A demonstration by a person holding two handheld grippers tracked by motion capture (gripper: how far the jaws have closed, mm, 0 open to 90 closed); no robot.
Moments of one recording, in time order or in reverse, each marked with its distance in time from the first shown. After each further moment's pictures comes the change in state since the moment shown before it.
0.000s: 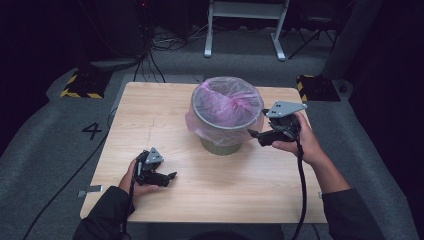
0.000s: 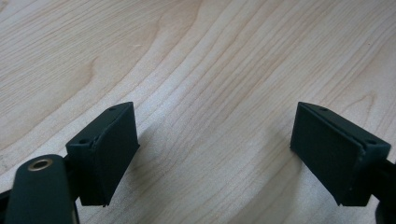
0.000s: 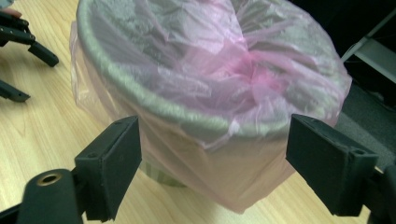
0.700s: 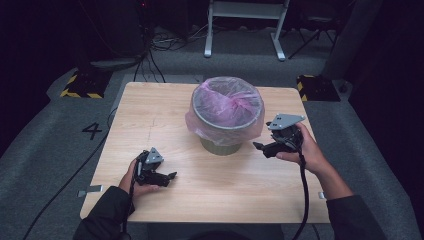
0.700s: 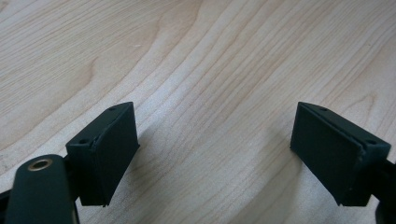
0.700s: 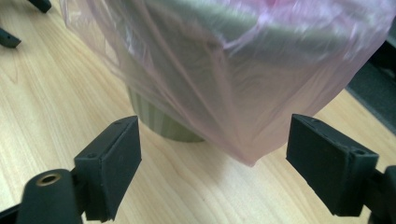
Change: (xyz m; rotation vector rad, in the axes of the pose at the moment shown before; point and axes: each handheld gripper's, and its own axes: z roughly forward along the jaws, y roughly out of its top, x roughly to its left) left arm 0.000 0.000 0.000 -0.001 0.002 -0.002; right arm 0.005 -0.036 0.006 0.108 0.018 -0.011
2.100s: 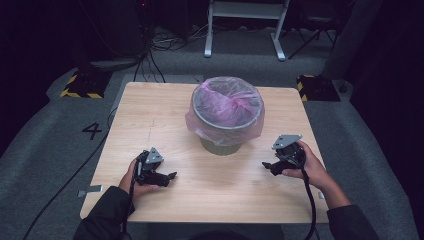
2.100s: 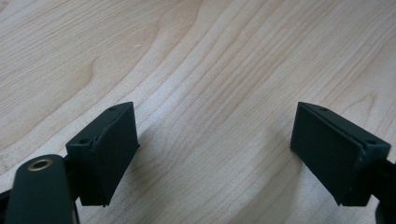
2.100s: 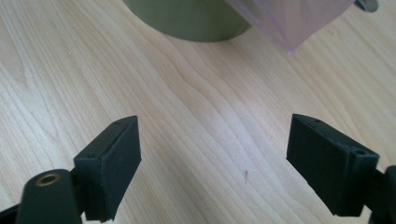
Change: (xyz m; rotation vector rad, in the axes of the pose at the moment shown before) left arm 0.000 0.000 0.000 0.002 -0.001 0.001; right arm 0.003 -0.076 0.030 0.189 0.033 0.020
